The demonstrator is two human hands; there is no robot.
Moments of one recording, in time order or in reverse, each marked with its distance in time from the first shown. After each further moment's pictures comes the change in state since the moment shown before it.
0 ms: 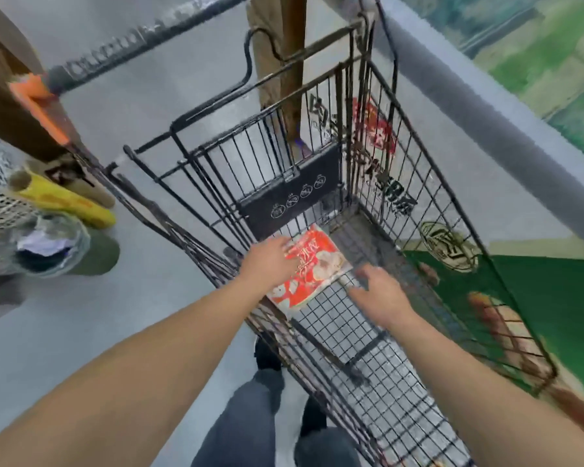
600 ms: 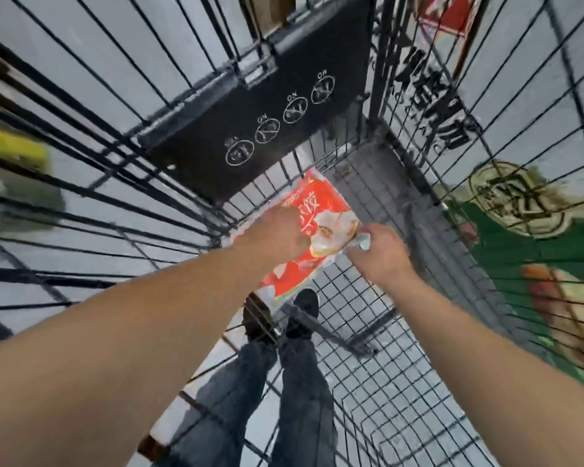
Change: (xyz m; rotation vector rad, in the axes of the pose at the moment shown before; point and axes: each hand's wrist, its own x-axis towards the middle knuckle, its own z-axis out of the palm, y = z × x) left_hand 0.183 -0.038 0.139 0.272 -0.240 0.064; right_hand 0.193 0.077 0.098 0.044 -0.016 0.132
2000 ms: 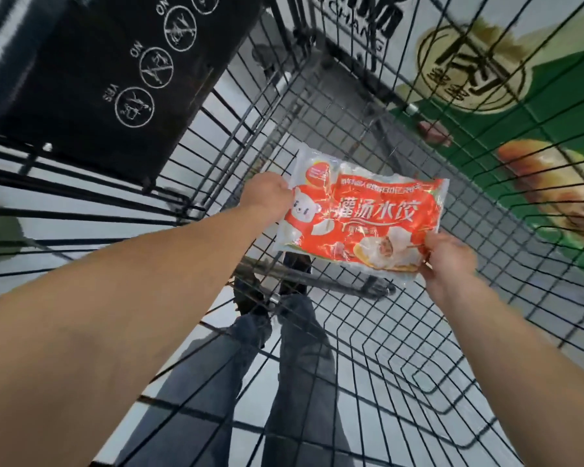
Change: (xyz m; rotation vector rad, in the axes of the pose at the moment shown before) left_hand 0.006 0.070 0.087 -0.366 0.056 -0.104; right_hand -0.075 0.196 0.034 1.234 0.420 0.725
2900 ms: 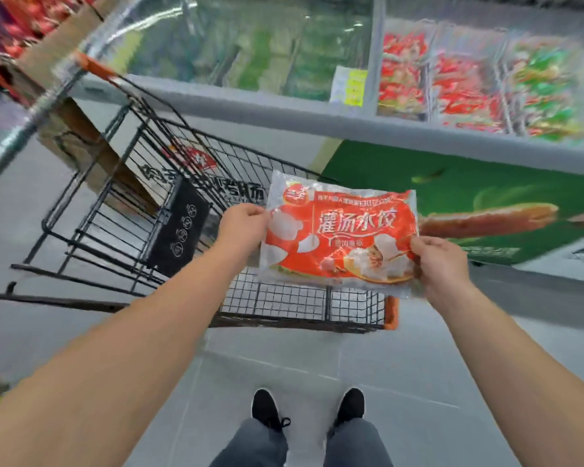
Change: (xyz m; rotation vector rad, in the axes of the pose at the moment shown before) left_hand -0.374 0.113 -0.119 -0.243 0.037 0.553; right_hand -0.334 0.000 -0.269 0.367 0.170 -0.371
